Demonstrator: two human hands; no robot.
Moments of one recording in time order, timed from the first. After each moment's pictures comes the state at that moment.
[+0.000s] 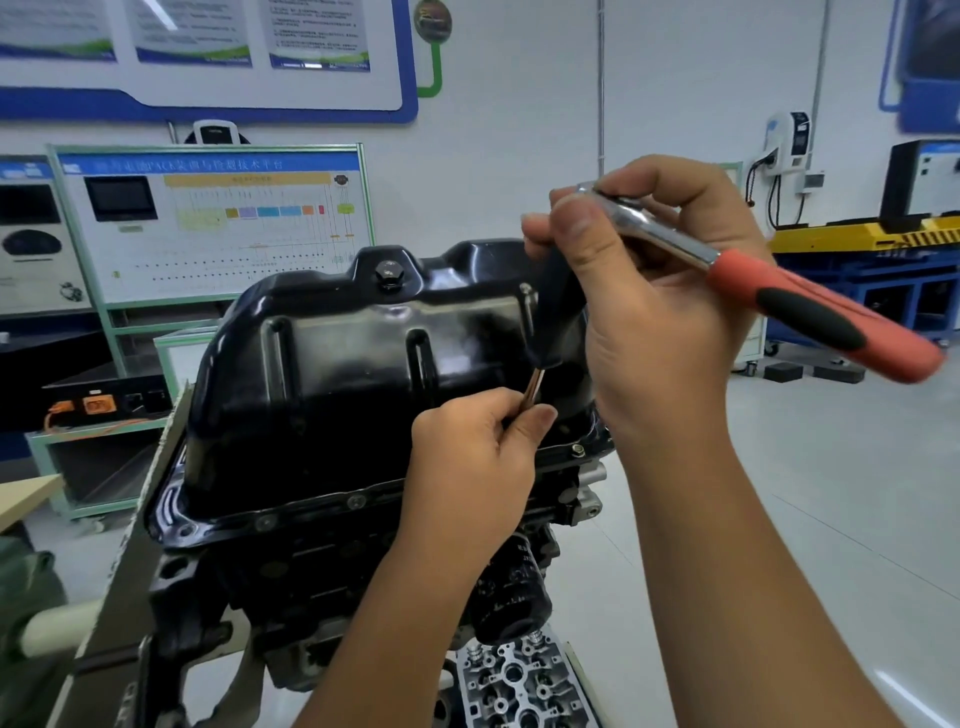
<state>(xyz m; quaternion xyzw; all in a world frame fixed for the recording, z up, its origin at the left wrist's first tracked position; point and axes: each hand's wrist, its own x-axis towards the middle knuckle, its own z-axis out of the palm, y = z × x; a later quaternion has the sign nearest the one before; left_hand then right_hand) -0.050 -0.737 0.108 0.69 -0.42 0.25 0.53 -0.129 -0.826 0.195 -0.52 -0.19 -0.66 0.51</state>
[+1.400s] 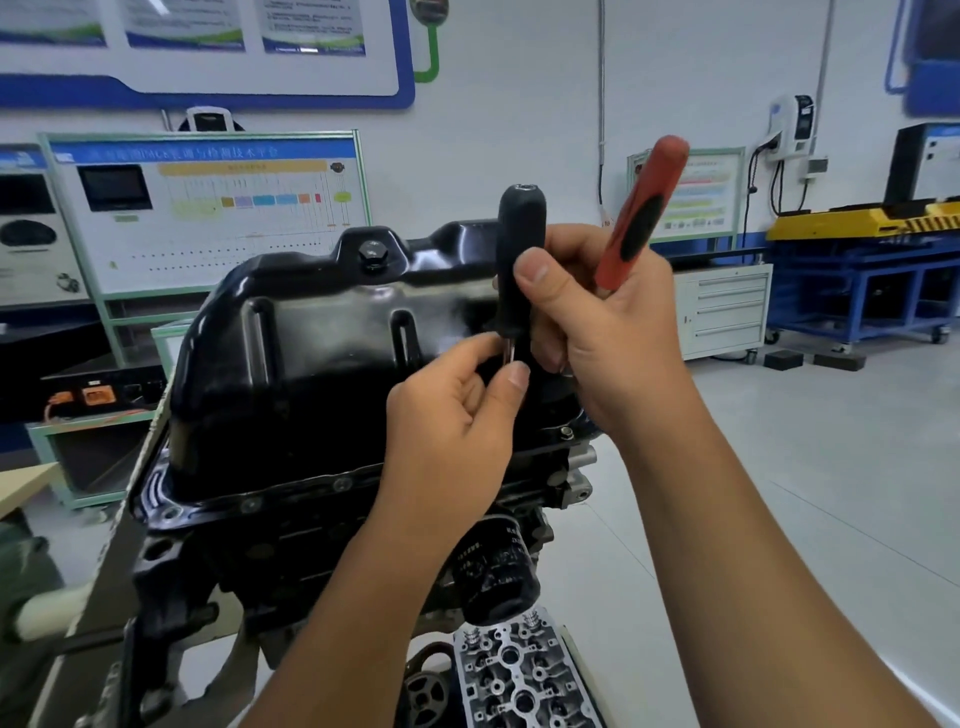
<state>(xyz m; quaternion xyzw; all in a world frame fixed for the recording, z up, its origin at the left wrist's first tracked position) -0.055 -0.732 0.116 0.61 -0.46 0.24 0.60 -0.118 -0.851 0.172 -0.61 -0.20 -0.48 0.60</state>
